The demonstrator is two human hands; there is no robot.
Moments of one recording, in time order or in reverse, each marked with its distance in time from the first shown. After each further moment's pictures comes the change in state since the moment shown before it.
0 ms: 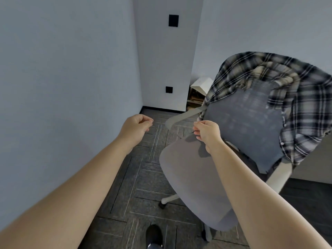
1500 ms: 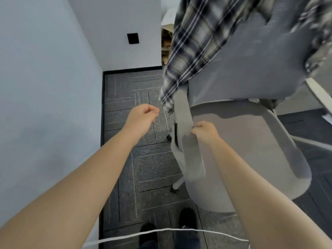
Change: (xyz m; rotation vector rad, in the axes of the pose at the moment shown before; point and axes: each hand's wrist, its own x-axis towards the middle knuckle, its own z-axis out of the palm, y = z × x) left_hand 0.289 -0.154 0.054 0.132 -0.416 -0.192; right_hand 0.219 0.122 0.143 -0.340 0.042 0.398
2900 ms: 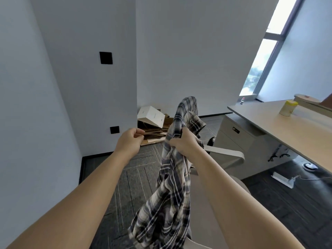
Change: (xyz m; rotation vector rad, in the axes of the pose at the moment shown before) left_hand -0.035 0.183 -0.095 -0.001 0.096 0.369; right_hand -0.144 -0.207 -0.120 0.096 0.238 -0.329
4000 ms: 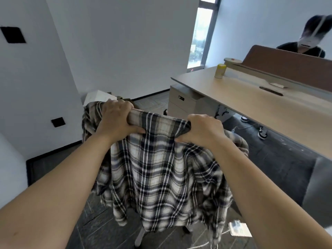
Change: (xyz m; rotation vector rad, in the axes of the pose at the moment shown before) left_hand -0.085 0.060 0.123 0.670 -0.145 0.706; right_hand -0.157 0.113 -0.166 -0.834 0.245 0.042
